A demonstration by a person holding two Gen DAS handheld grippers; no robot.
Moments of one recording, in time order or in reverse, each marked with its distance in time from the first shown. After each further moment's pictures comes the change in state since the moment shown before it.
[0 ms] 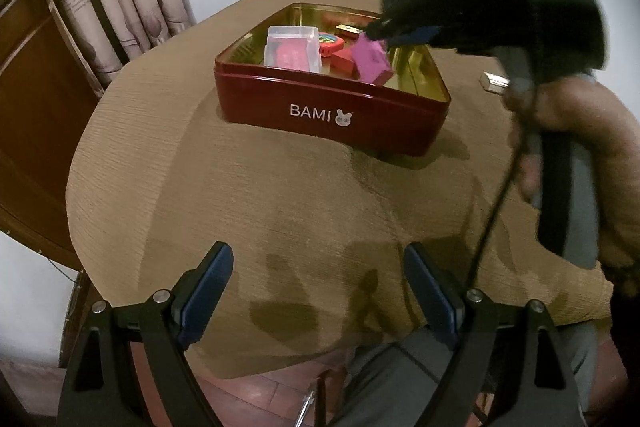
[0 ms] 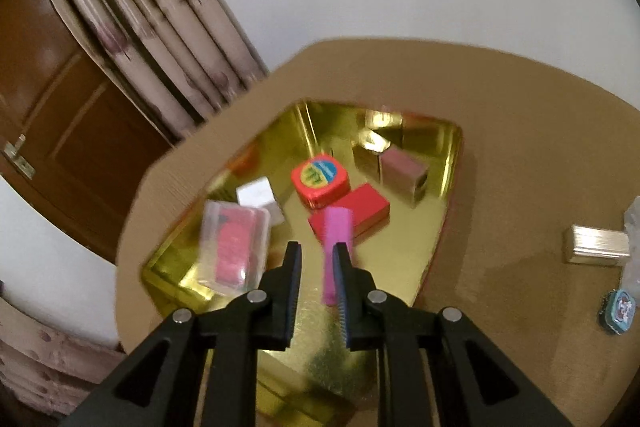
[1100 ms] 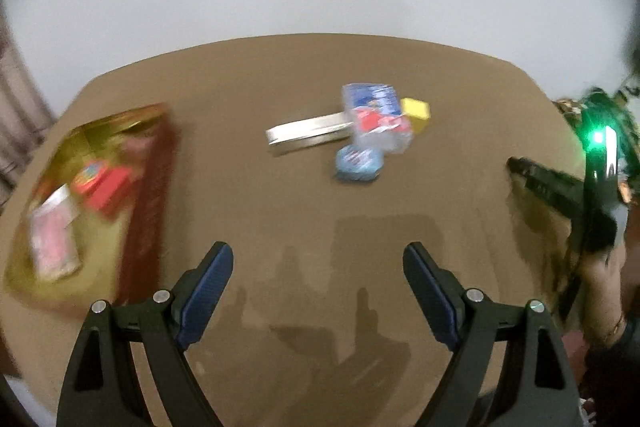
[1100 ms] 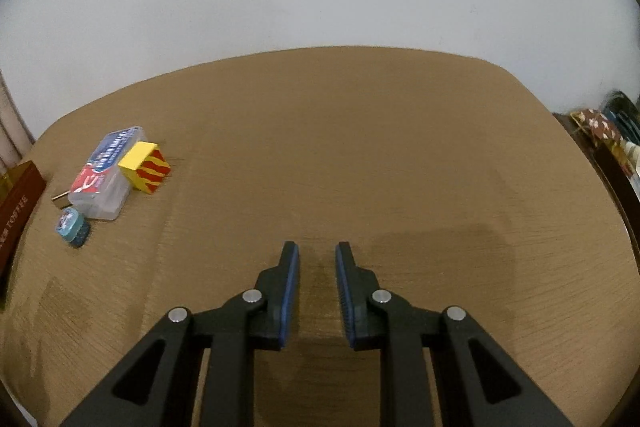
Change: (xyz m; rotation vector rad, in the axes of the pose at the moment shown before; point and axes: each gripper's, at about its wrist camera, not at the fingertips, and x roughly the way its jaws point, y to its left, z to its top) left arm 0.027 -0.212 0.091 0.334 -0.046 -0.291; right arm -0.199 -0.319 -0.142 0.303 -0.170 -0.648
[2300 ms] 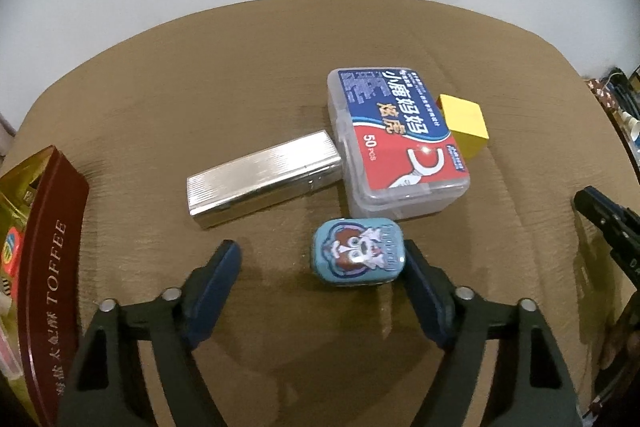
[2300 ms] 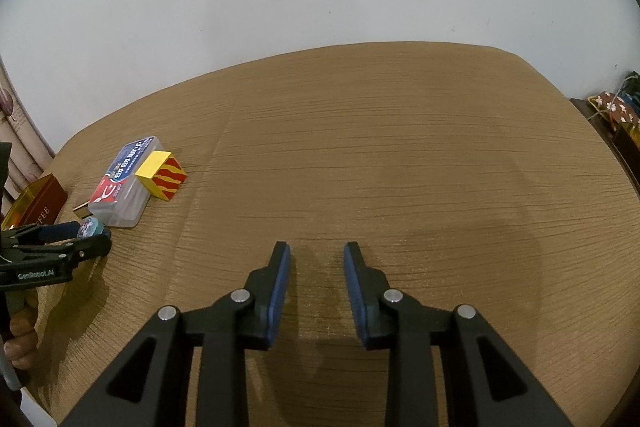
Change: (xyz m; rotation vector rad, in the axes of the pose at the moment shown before) left arm 0.117 0.001 0.049 0.049 0.109 0.015; right arm 0.010 -0.030 -0.003 0.047 0.006 0.088
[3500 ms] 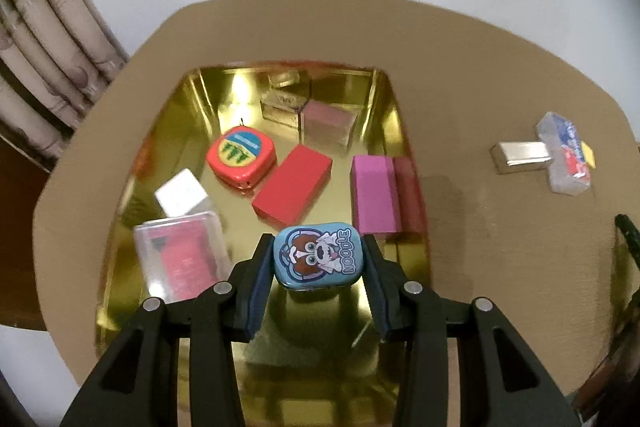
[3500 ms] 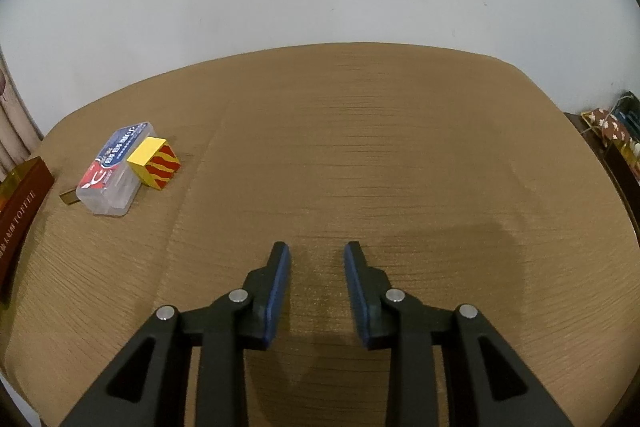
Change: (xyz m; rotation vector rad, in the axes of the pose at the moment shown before) left arm -0.087 0.199 -0.054 -0.258 0.101 0.187; right arm 0.003 0.027 0.000 -0.057 0.017 -0.071
